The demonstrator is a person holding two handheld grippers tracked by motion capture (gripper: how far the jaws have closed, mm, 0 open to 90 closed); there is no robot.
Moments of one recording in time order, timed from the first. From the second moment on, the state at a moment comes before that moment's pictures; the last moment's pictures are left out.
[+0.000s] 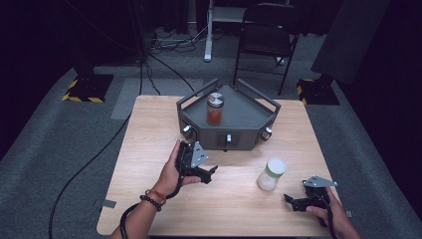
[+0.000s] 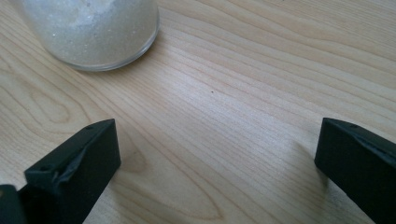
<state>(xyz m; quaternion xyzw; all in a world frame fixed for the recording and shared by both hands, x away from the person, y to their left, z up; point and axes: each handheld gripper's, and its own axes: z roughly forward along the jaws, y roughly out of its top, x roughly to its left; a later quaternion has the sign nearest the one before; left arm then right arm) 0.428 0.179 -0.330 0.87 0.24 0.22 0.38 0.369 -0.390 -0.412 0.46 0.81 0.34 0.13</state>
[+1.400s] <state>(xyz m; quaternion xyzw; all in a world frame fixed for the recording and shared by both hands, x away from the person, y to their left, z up) 0.411 0.215 -0.350 0.91 0.26 0.14 0.29 0.369 -0.389 -0.412 0.46 0.81 0.34 0.13</state>
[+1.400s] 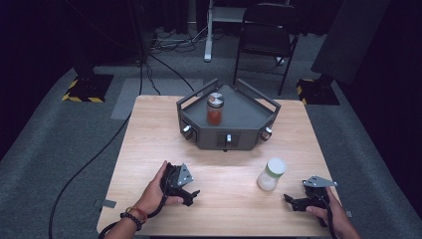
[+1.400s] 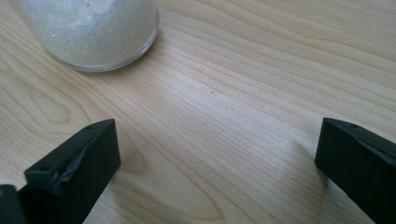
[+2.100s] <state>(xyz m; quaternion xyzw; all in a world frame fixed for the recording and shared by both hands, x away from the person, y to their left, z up) 0.426 0.243 -0.364 0.90 0.31 0.09 0.29 0.369 -0.389 -0.412 0.46 0.81 0.34 0.13</state>
